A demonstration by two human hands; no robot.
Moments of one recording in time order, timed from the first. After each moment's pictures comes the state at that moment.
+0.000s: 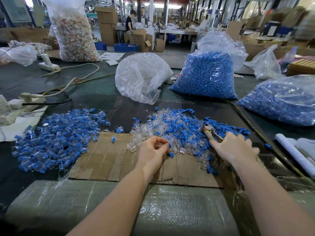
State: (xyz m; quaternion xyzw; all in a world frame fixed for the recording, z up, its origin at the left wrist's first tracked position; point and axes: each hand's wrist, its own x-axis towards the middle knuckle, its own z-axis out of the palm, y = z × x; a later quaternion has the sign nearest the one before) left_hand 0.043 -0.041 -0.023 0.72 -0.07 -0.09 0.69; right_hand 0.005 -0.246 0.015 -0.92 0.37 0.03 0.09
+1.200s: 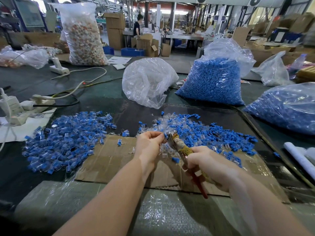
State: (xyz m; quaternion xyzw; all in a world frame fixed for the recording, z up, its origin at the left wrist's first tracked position) left_hand 0.069 -0.035 -0.003 0.66 0.04 -0.06 0.74; right_hand -0.016 -0.168 0.037 -0.82 0.13 0.15 0.54
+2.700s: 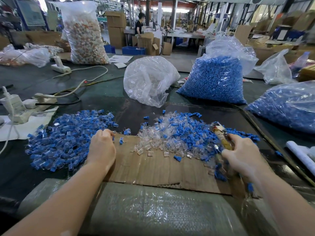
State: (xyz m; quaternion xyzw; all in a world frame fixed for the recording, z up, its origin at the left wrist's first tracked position) left_hand 0.093 0.079 -0.029 0.95 0.01 0.16 0.27; right_hand -0.009 -0.242 0.019 -0.95 0.24 -0.06 0.21
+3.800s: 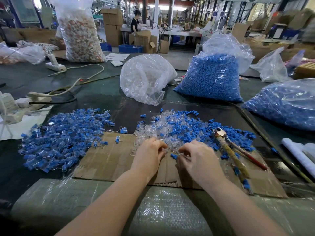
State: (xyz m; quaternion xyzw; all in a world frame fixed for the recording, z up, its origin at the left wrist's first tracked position) left_hand 0.056 -0.021 -0.032 0.91 -0.24 0.09 0.33; right_hand -0.007 -0.167 -0.010 -0.97 -0.01 -0.18 0.15
